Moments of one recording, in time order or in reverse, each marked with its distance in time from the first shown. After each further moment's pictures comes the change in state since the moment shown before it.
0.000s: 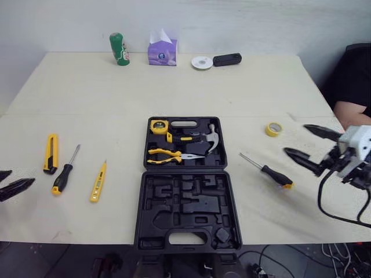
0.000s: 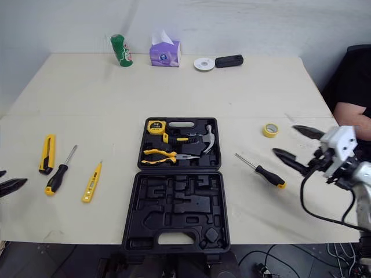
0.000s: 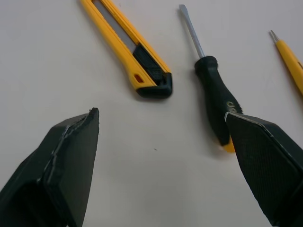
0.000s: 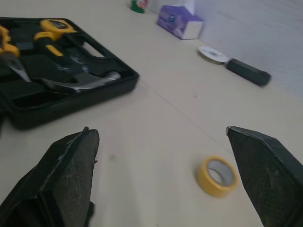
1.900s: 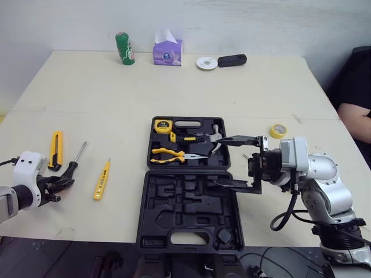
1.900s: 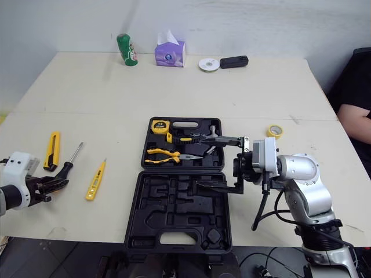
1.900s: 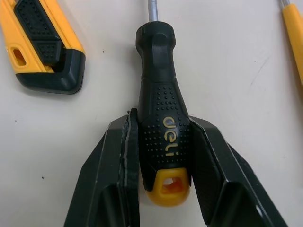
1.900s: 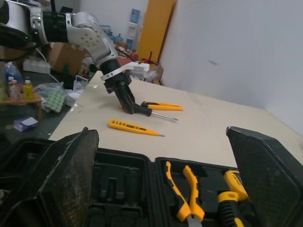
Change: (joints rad) left arm -0.077 -0.211 -0.154 -0.540 0.032 0.513 0.385; right arm -0.169 0.283 0.326 -0.421 0.081 0.094 0.244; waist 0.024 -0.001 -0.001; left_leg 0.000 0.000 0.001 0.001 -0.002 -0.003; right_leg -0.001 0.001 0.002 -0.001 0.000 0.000
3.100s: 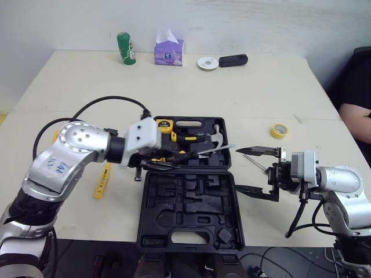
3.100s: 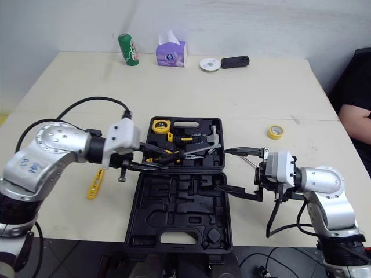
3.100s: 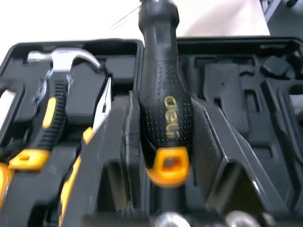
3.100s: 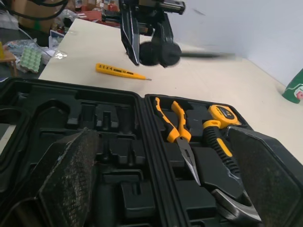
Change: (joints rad) left arm -0.690 -0.074 -0.738 -0.326 0.072 -0.286 -0.422; right arm 0.182 -0.111 -0.103 0.028 -0.090 -0.085 -0.003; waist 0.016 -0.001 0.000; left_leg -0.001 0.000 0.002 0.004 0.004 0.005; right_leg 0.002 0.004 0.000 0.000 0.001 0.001
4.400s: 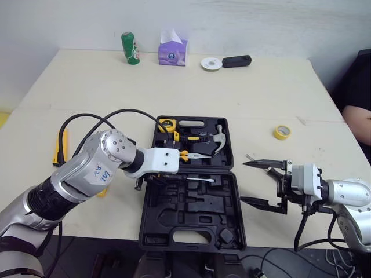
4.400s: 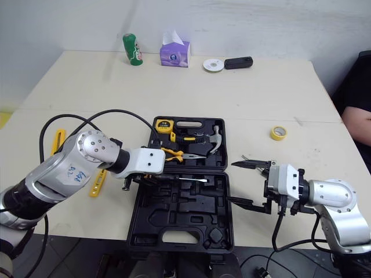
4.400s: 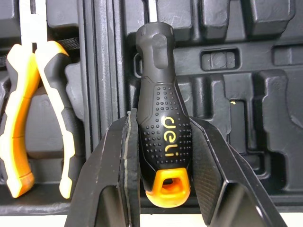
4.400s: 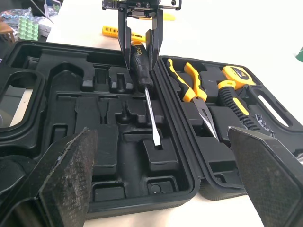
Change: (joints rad) left arm -0.126 0.043 -0.336 -0.062 0.396 0.169 -0.095; right arm 0.128 -0.077 -0.031 -0.038 -0.029 0.006 -0.045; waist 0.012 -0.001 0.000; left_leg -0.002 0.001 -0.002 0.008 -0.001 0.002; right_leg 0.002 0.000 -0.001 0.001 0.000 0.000
